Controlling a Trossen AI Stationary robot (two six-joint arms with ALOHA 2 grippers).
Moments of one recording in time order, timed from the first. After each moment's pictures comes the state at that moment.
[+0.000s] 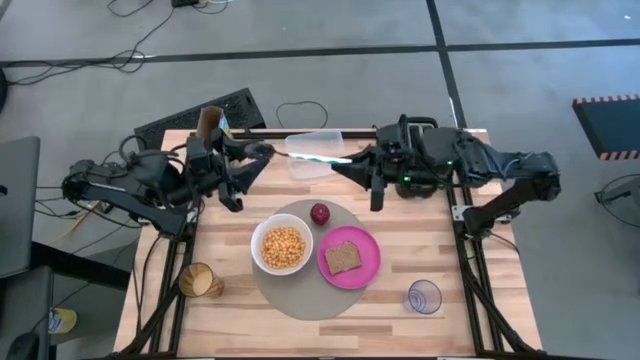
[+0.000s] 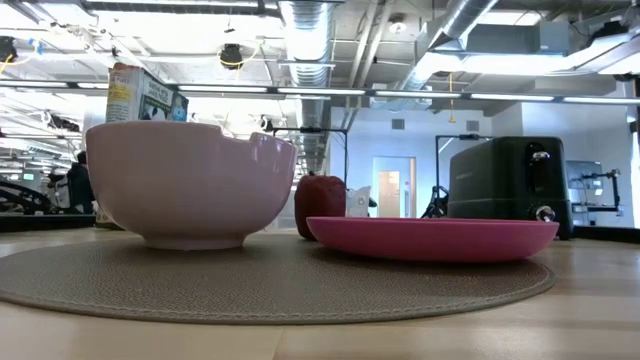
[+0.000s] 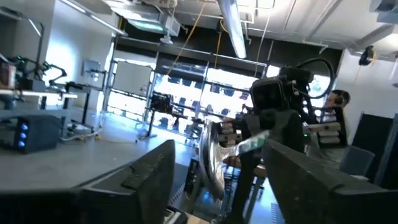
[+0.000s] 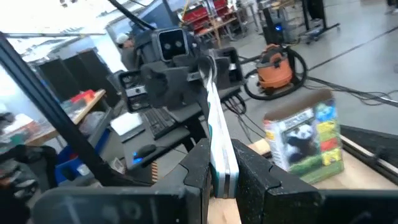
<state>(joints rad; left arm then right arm) -0.21 1.00 1.14 0.21 -0.56 -0.08 0.14 1.42 1.75 -0.37 0.27 0.42</state>
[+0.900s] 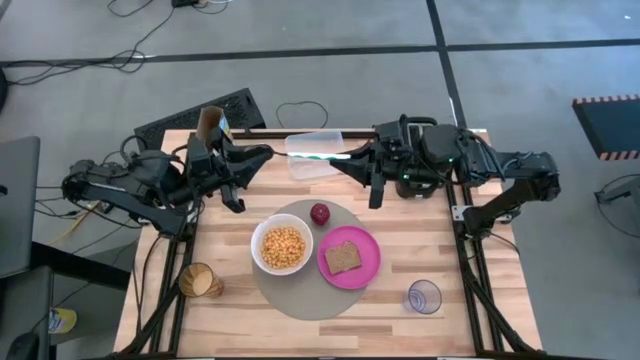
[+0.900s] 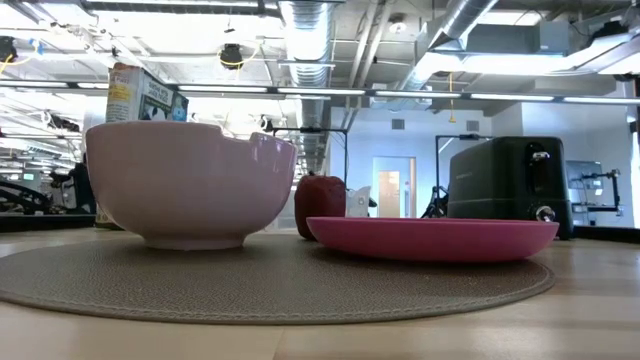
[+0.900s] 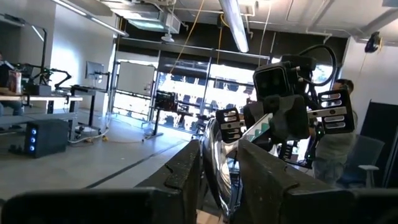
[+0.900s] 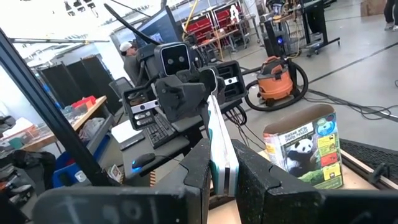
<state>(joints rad) -0.21 1.00 1.14 0.19 -0.56 -0.04 0.13 1.42 1.75 -0.32 0.27 0.38</state>
